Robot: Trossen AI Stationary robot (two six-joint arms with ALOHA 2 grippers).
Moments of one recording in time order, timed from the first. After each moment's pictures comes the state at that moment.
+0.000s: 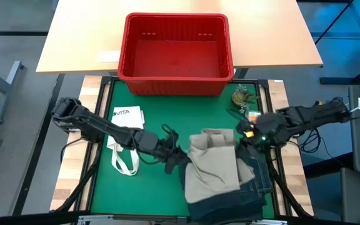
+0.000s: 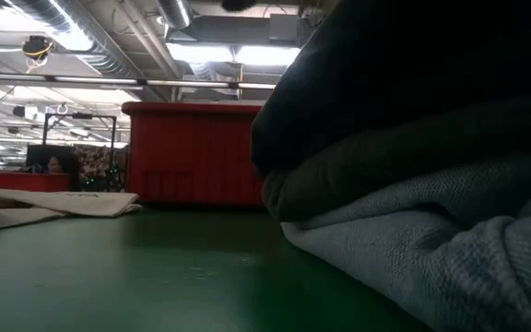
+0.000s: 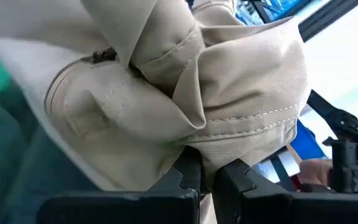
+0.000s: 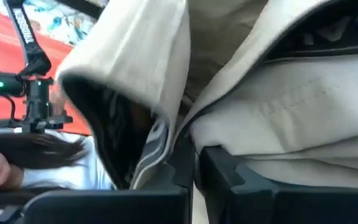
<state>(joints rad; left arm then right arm) -0.32 1.58 1.08 0.37 -0.12 -0.89 0.06 0.92 1.01 -0.63 -0.33 0.87</state>
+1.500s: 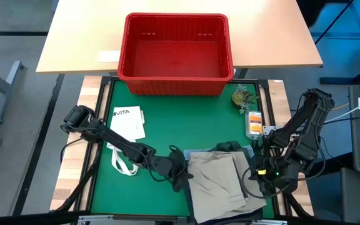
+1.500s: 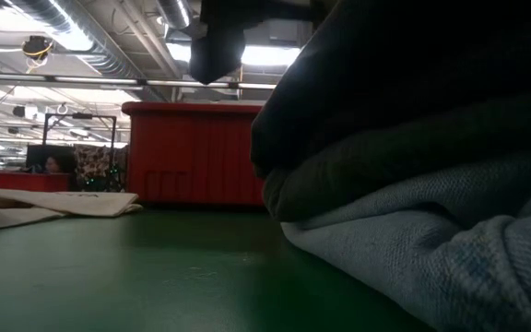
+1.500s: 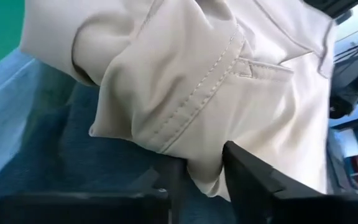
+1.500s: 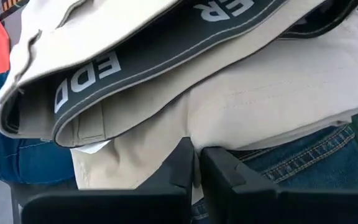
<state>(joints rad) -0.43 1.80 1.17 0.14 -0.25 -0.96 0.81 1.11 1.01 -0.96 0.30 1.30</state>
